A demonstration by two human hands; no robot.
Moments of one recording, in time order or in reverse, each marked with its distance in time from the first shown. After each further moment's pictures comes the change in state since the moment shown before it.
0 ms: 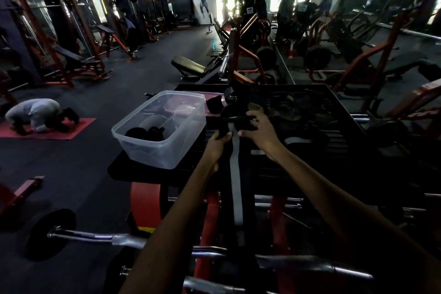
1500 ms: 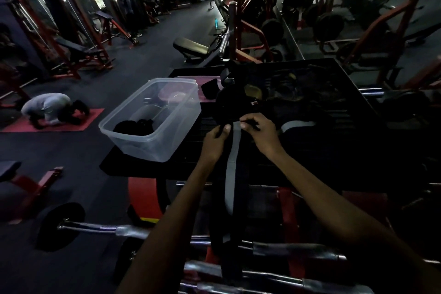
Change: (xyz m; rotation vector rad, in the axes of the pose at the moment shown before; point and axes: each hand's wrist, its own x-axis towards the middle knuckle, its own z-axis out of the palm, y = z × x) left_hand 0.011 -0.034 0.001 0.460 0.128 0.240; right_hand -0.006 0.054 -0.003 0.013 0.046 -0.242
